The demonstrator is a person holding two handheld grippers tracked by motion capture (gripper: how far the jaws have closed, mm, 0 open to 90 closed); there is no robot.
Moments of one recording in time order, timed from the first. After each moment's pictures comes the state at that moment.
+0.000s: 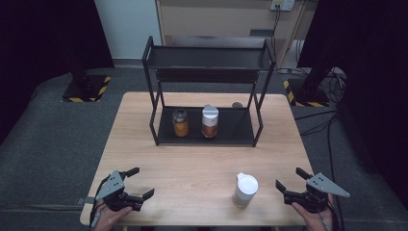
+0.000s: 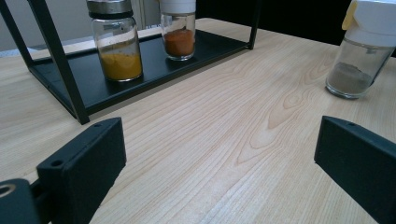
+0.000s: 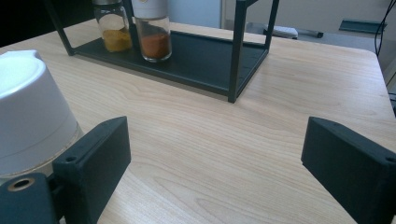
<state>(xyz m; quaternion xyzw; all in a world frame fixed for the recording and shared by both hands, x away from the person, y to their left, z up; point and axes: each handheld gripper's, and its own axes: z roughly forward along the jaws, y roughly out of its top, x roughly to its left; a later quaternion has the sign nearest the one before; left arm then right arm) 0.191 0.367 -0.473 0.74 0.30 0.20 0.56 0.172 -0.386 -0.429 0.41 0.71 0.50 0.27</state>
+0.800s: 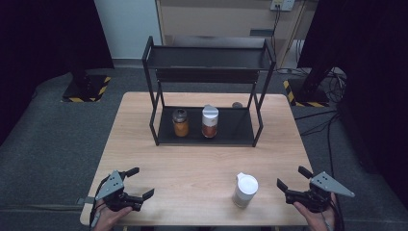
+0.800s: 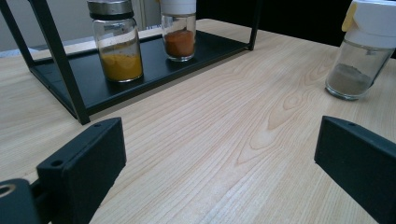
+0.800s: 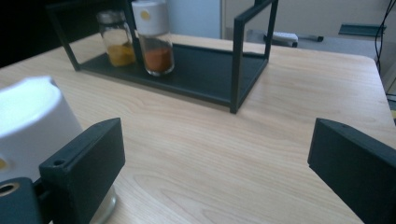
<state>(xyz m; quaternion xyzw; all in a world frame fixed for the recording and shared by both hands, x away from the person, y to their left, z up) 0.191 0.368 -0.473 0.74 0.31 0.20 0.56 0.169 -0.388 -0.417 0.42 0.70 0.52 0.26</state>
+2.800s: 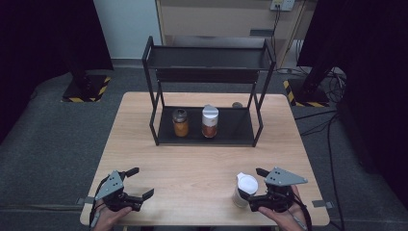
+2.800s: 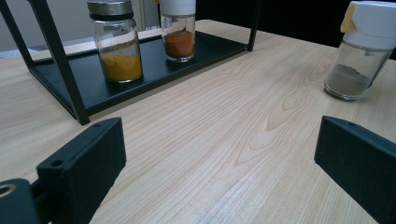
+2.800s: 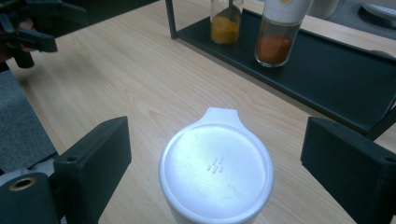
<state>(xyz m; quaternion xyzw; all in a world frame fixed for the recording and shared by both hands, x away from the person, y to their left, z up) 0.191 0.369 -0.474 0.74 0.30 0.20 0.57 0.198 -0.300 -0.358 0.32 0.81 0.47 0.17</state>
